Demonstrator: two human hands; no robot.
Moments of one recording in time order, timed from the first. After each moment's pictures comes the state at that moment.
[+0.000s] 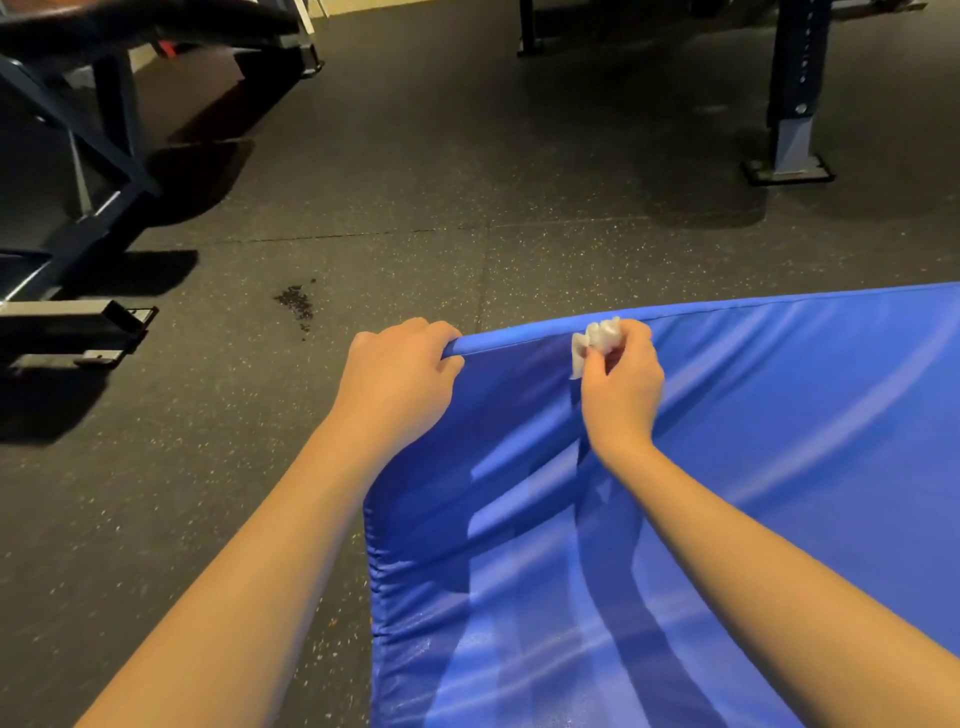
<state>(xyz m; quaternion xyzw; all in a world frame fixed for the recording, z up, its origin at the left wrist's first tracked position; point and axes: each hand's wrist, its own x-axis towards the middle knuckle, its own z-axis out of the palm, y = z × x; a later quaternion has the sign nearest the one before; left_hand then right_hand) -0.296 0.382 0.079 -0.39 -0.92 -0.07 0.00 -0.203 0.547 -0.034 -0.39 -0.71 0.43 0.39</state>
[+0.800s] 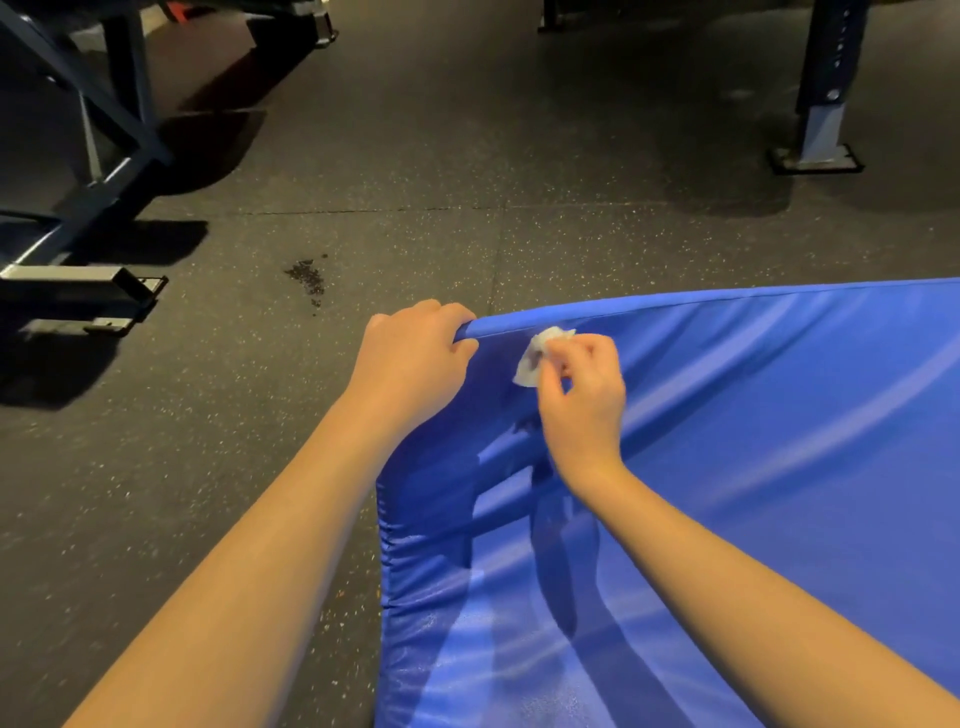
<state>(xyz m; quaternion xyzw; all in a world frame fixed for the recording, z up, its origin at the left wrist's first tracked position) -0.299 0.375 0.070 -0.38 -0.92 -0.09 -0.02 -0.206 0.483 -0.033 -0.27 -0.77 0.40 0.41</state>
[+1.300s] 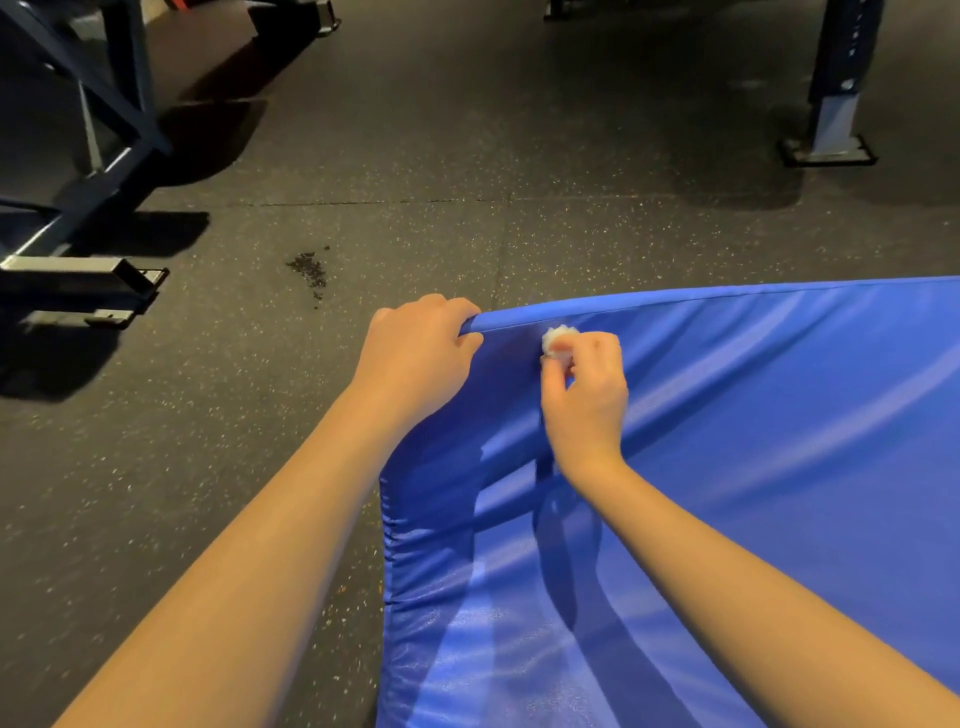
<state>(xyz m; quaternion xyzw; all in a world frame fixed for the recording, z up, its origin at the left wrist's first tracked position) -0.303 0.375 0.066 -0.38 -0.92 -0.09 -0.02 -0.213 0.485 -0.045 -0.29 -0.77 0.38 0.41</state>
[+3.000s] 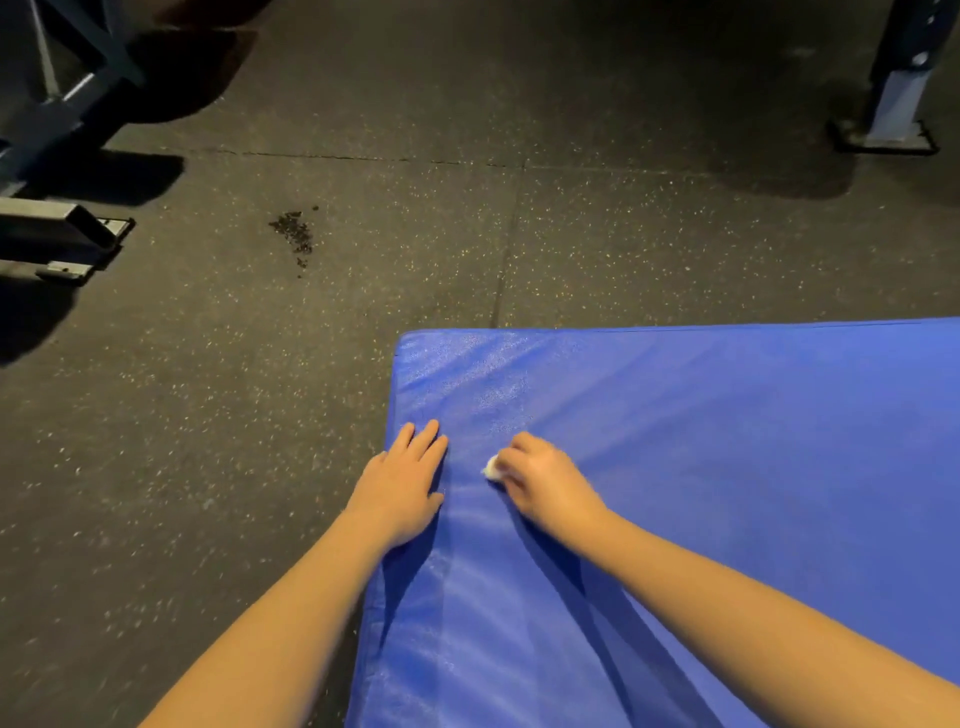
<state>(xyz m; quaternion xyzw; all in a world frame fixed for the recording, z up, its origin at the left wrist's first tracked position) -0.316 0.322 -0.108 -0.37 -0.89 0.09 -0.26 -0.212 0.486 -0.153 -0.04 -0.95 0.31 0.01</state>
